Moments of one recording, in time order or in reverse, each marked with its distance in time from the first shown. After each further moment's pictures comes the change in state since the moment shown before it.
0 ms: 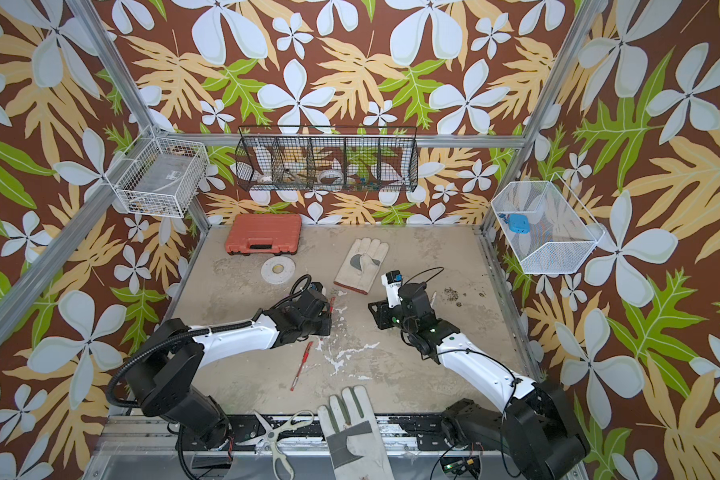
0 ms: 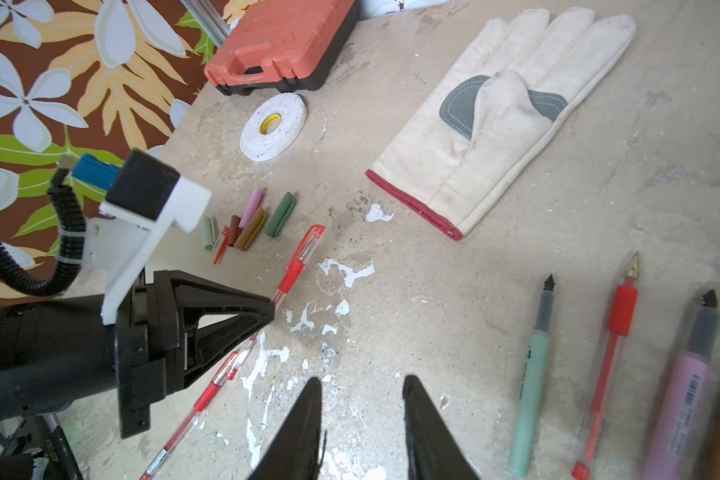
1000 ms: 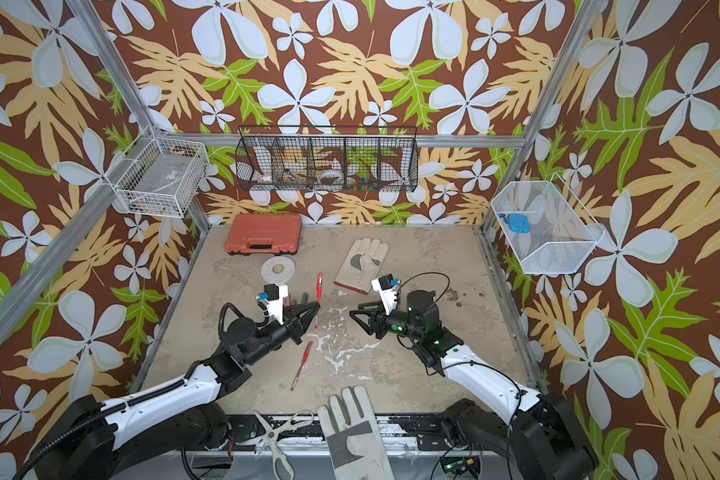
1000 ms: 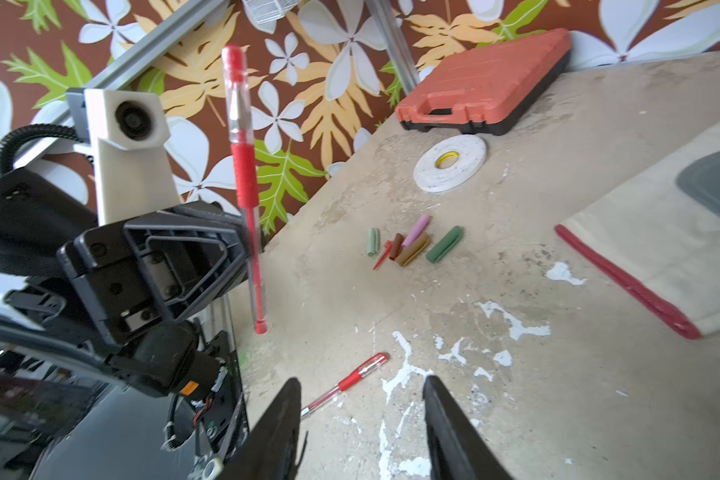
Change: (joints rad) left arm 0.059 -0.591 -0.531 0.827 0.230 0.073; right arm 0.039 -0.065 -0.111 0.345 -0.407 0.047
